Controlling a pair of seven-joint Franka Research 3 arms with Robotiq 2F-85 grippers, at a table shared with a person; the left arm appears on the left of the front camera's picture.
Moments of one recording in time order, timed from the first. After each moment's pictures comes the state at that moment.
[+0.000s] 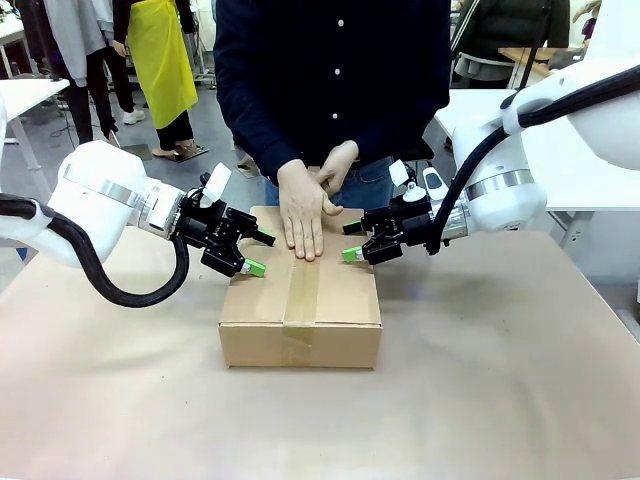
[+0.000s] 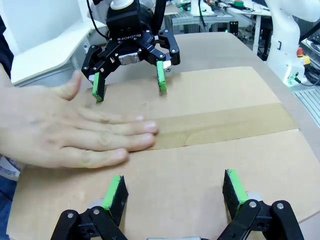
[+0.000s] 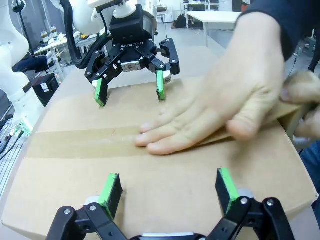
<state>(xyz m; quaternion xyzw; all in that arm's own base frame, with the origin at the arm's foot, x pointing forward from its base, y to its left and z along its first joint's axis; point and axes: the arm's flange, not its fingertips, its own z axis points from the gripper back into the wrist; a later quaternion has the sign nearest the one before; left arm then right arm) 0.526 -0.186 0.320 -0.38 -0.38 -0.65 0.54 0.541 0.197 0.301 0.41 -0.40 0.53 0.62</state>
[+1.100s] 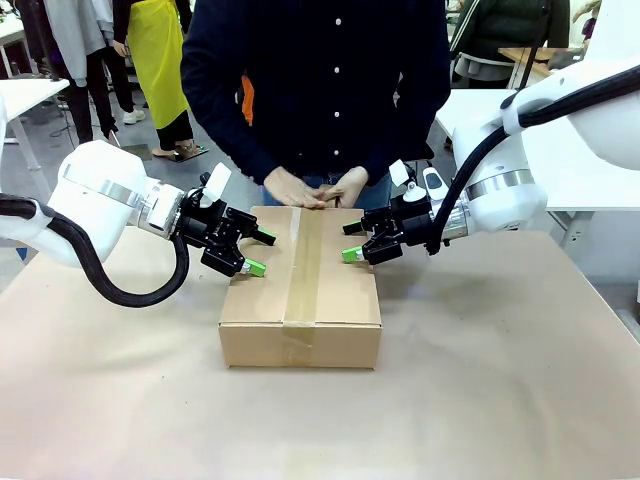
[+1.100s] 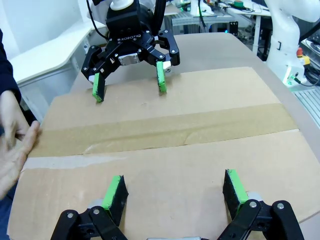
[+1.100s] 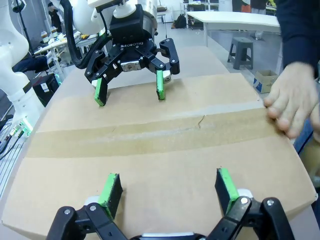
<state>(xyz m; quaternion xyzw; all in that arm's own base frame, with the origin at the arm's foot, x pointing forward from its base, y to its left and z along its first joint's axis) 0.526 -0.187 0.321 -0.38 -0.38 -0.65 0.54 0.541 0.197 0.301 0.41 -0.40 0.53 0.62</state>
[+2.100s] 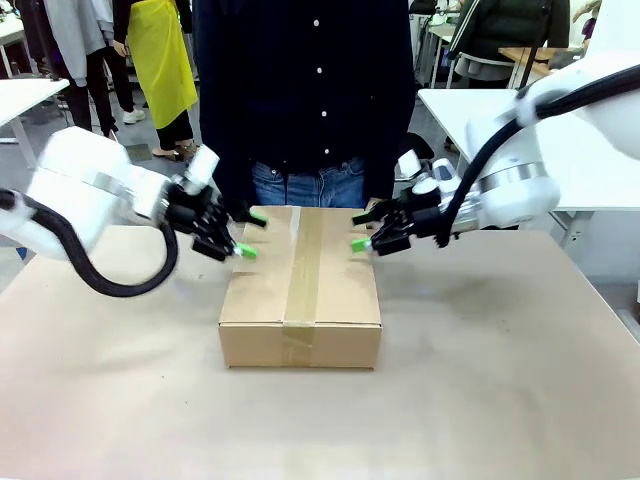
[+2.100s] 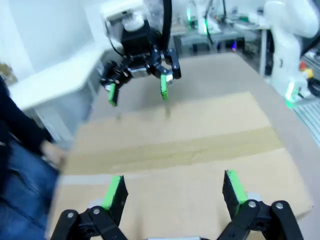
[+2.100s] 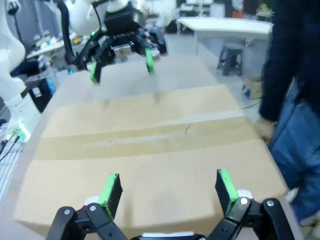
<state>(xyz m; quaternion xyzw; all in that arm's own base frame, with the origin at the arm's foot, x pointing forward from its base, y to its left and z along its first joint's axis) 0.514 -0.152 0.374 -0.38 -0.45 -0.63 0.51 0.532 0.161 0.339 0.39 -0.44 0.52 0.62</state>
